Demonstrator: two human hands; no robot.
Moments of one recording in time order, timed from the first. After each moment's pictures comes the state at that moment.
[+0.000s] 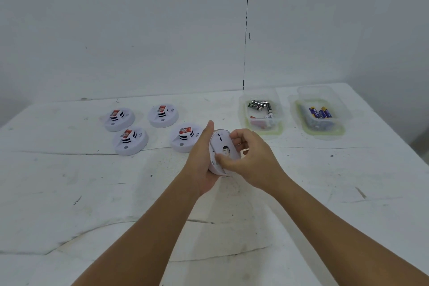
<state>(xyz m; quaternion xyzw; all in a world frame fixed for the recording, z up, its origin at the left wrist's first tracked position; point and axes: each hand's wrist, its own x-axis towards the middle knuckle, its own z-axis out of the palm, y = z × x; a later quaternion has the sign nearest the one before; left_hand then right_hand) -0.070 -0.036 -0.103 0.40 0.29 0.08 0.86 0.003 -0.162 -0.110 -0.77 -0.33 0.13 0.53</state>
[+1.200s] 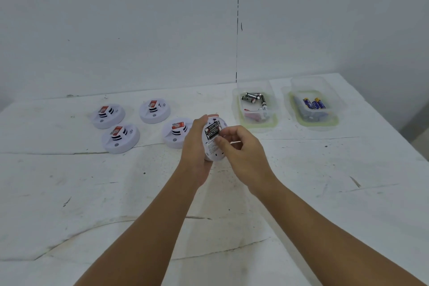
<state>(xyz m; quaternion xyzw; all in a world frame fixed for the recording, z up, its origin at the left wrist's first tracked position) -0.063 -0.035 -0.108 0.45 0.27 0.18 0.83 -0.016 -0.149 -0.114 -0.71 -0.21 0.16 0.65</state>
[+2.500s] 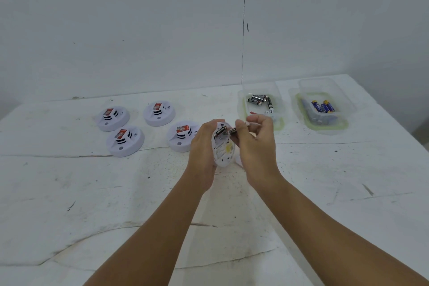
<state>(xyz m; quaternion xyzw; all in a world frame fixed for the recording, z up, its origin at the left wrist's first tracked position) -0.056 -0.036 -0.111 0.51 0.25 0.20 0.80 0.000 -0.129 -0.105 -0.61 -0.10 0.12 0.78</state>
